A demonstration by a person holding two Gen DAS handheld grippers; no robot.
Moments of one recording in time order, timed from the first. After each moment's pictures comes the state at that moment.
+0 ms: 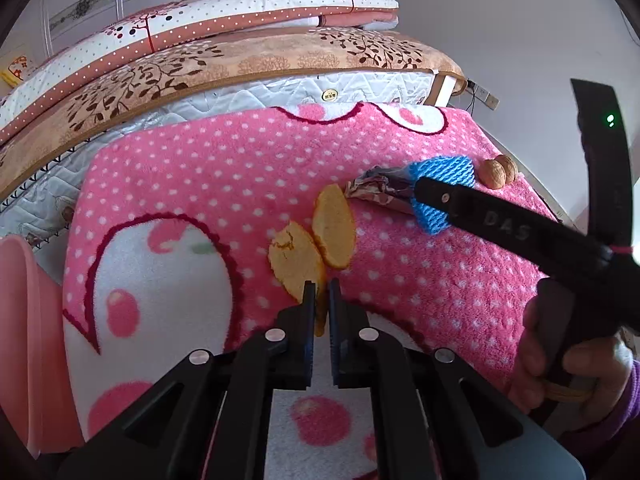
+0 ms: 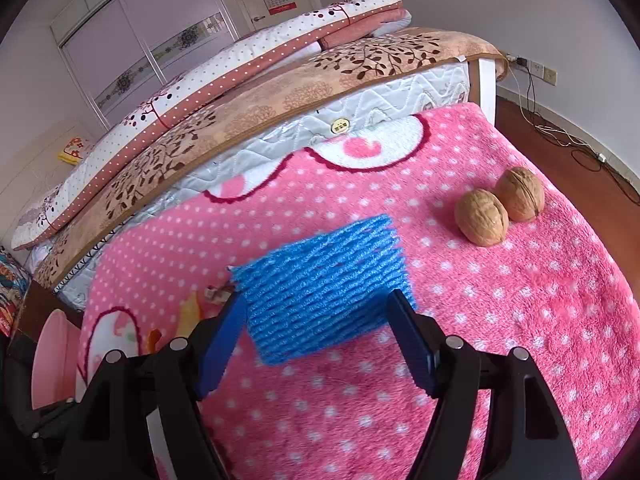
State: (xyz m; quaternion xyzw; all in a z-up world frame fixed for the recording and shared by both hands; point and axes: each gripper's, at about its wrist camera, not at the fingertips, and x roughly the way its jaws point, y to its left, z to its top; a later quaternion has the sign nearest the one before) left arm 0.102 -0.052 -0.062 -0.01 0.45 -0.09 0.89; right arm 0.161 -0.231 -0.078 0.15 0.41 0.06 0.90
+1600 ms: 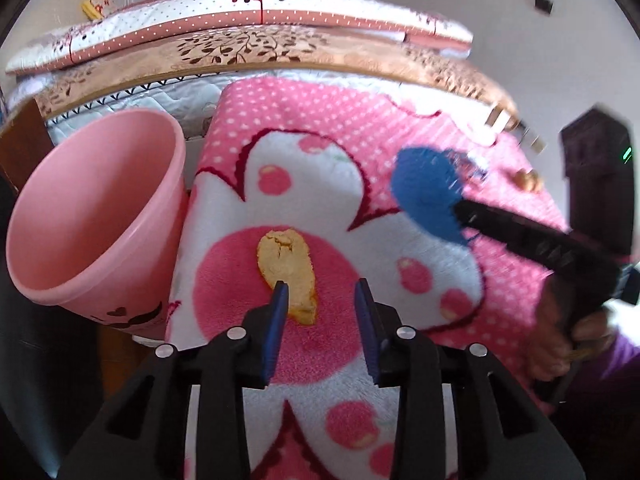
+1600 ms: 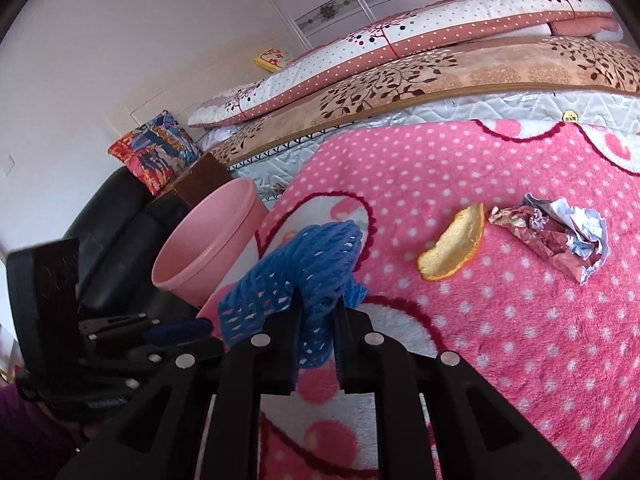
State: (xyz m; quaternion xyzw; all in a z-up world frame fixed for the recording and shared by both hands) left arm -0.011 0.031 -0.050 -0.11 0.45 0.01 0.89; right arm 0.108 -0.149 -0.063 0.08 0.41 0.45 0.79
